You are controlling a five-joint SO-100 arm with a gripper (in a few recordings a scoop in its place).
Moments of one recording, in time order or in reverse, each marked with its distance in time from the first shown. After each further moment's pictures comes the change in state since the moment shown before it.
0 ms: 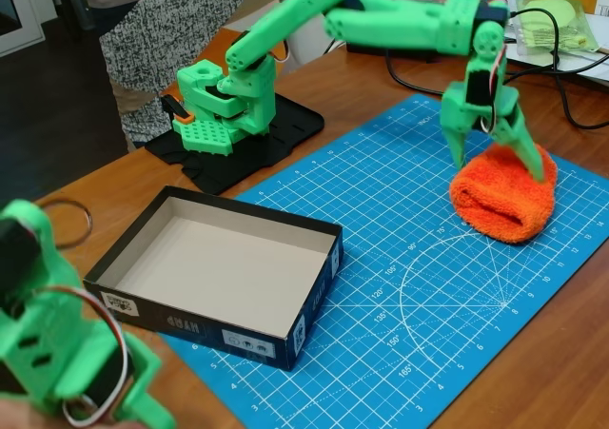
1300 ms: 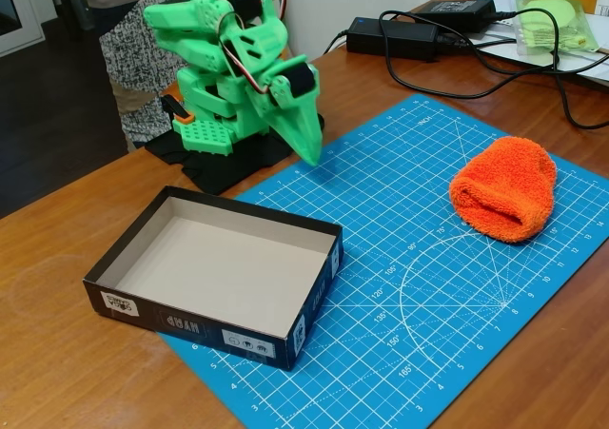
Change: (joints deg) arm 29.0 163.4 152.0 -27.5 -15.6
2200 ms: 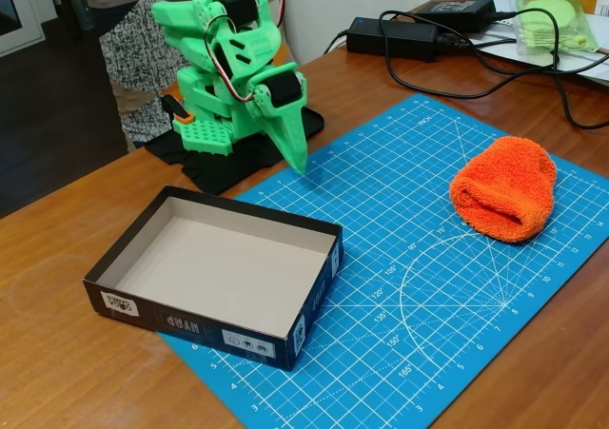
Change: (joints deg) arm 3.8 0.0 6.4 -1.8 10.2
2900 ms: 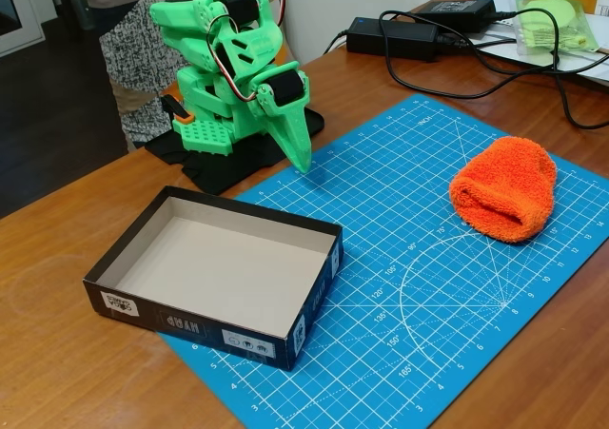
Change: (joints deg) arm -1.1 0.0 0.0 0.0 0.0
